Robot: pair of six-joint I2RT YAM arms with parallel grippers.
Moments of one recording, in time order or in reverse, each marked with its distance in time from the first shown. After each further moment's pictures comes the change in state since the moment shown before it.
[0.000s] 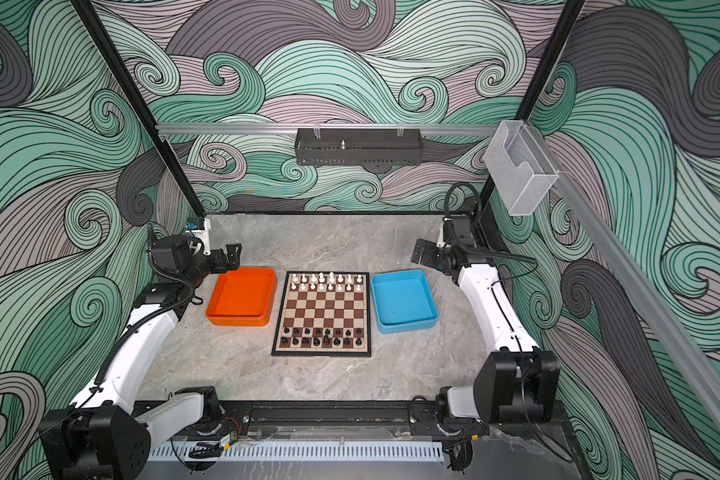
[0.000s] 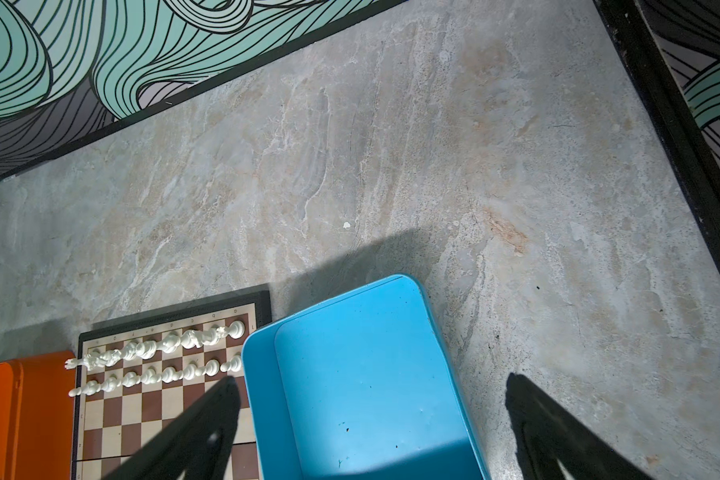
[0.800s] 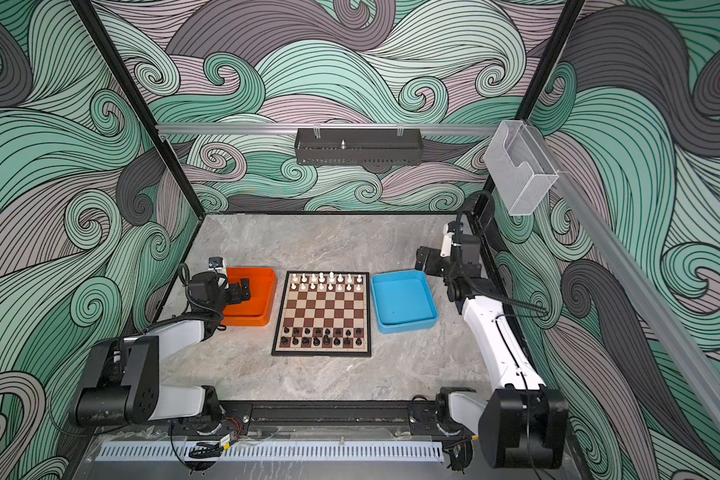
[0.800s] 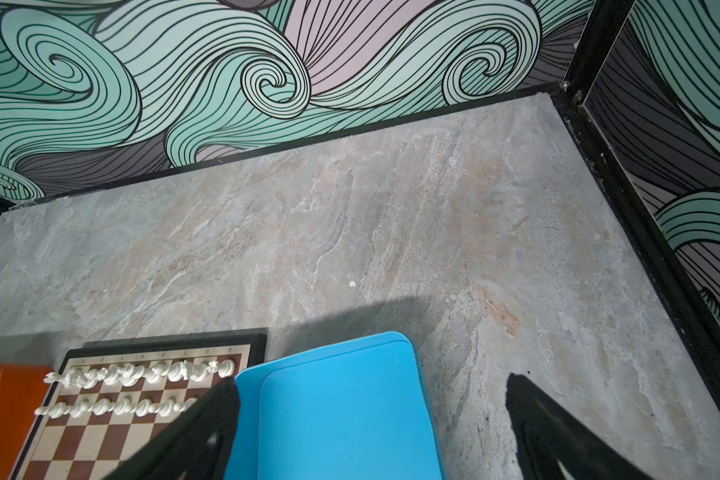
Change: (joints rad) left arm -0.017 0.291 -0.423 0.622 -0.200 -0.032; right arm -0.027 -0.227 -0.362 0.452 -0.026 -0.138
